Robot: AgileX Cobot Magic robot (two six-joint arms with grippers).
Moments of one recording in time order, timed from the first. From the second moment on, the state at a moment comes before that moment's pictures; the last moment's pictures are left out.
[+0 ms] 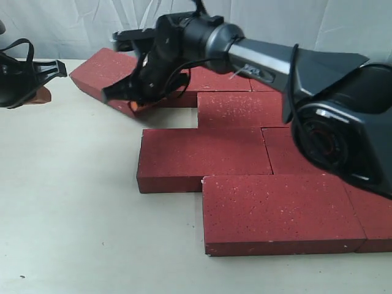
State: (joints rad) left arm -0.07 1.51 -0.91 -0.42 0.38 0.03; right arm 0.68 2.44 -2.14 0.20 0.79 0.01
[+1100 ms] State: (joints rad) left arm -0.06 1.51 -0.93 -0.81 0.52 0.61; right arm 0.40 1.72 -1.46 0.28 1.06 -0.08
